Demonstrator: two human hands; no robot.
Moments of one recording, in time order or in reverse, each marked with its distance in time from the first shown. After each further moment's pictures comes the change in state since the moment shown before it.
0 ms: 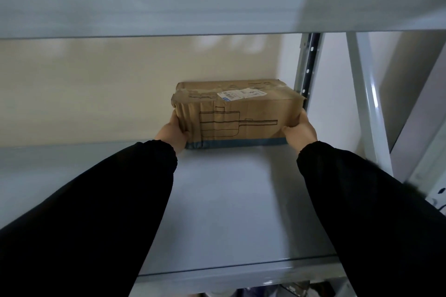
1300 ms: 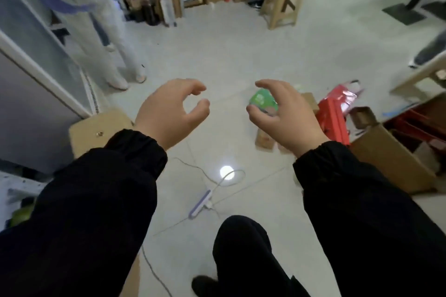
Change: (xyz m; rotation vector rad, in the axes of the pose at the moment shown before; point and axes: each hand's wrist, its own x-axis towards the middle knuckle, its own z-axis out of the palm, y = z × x) left_hand -0.718 0.062 0.060 -0.394 -1.266 1.764; right_hand -0.935 -0.017 -0.103 -0.650 1.142 0.936
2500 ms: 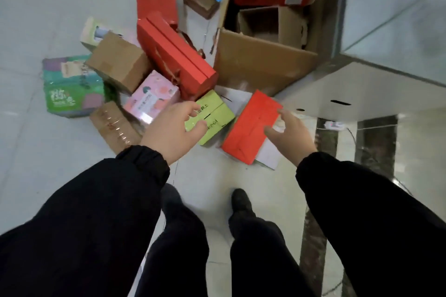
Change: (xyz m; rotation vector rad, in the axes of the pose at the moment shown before) left_hand 0.269 0.228 0.673 -0.046 -1.046 0.400; right_hand -0.073 0.643 -0.051 0.180 0.212 1.422
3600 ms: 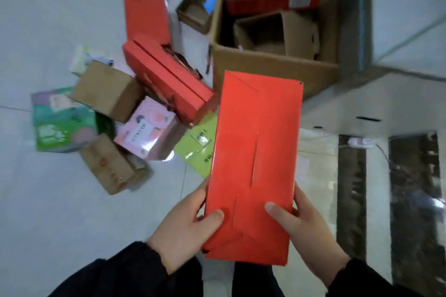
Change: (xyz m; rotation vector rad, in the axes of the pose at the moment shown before) left_hand 0.022 -0.015 0.101 -0.581 -0.385 -0.165; right_hand -0.001 0.069 0.065 0.837 -0.189 0.176
